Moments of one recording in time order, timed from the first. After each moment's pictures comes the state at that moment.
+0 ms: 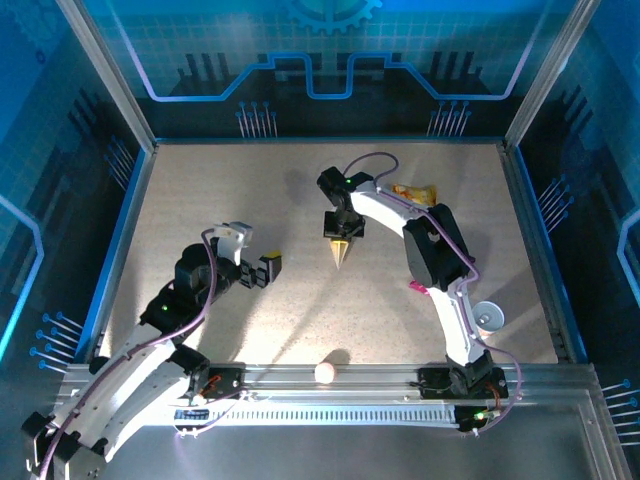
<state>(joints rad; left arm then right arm) -0.43 0.67 0.50 -0.17 0.07 -0.13 0.58 2.26 1.83 -1.00 -0.05 0.67</state>
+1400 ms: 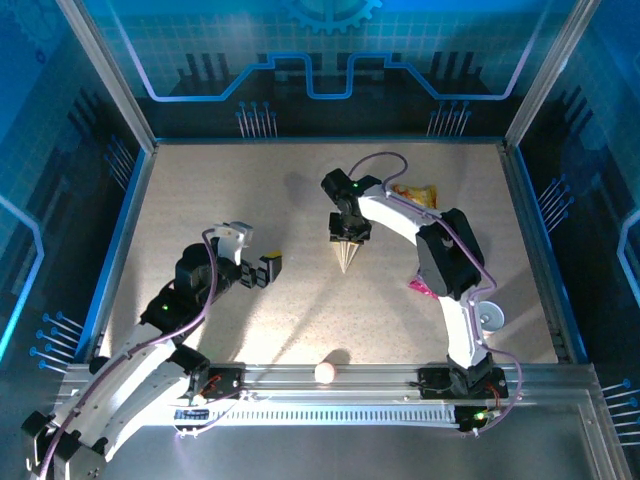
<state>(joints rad) -0.43 0.67 0.50 -0.17 0.07 -0.13 0.60 2.10 1.68 -0.96 0.00 0.70</state>
